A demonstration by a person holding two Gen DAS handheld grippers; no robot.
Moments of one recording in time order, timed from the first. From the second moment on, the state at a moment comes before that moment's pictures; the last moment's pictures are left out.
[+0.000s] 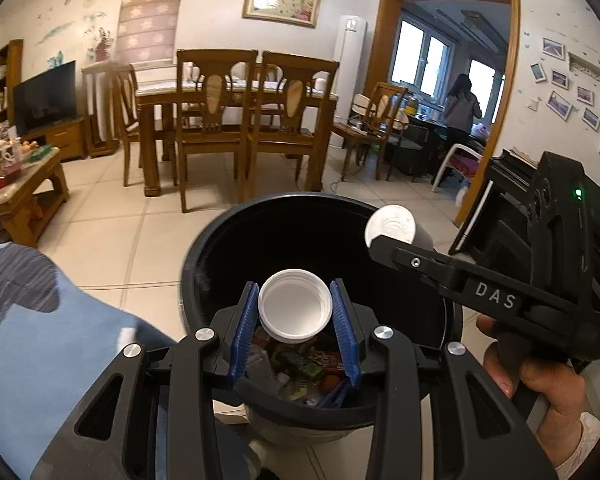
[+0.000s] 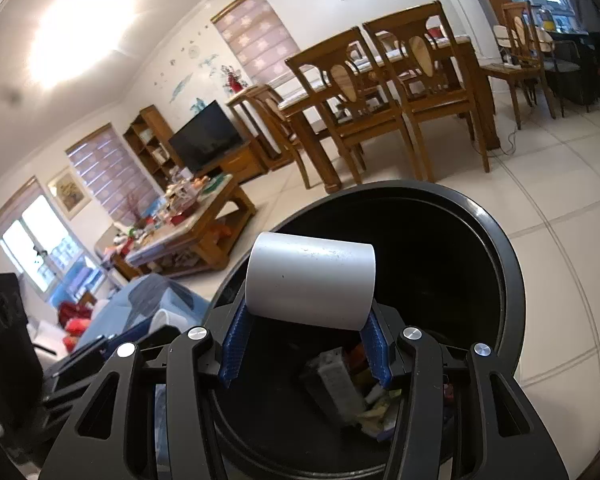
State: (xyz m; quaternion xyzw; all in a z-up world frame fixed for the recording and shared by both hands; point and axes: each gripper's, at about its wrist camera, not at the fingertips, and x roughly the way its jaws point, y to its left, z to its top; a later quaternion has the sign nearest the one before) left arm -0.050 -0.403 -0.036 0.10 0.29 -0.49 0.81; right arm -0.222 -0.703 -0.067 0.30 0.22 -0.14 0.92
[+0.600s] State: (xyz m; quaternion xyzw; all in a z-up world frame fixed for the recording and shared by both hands) left arm -0.048 -0.421 -0.048 0.13 0.29 -0.49 0.81; right arm -0.222 -0.703 -0.073 0.30 0.23 -0.15 0.91
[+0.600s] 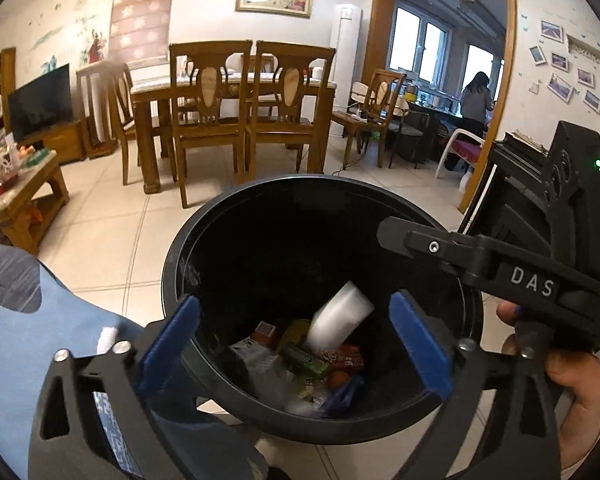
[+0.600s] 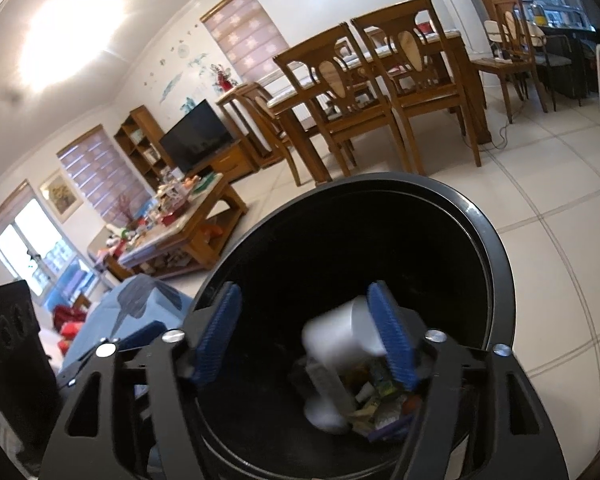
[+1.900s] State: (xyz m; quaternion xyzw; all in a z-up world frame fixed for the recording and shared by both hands) left arm 0.002 0.003 0.025 -0.01 0.23 -0.09 0.97; right arm -0.041 -0.288 -0.002 0.13 0.28 0.07 0.95
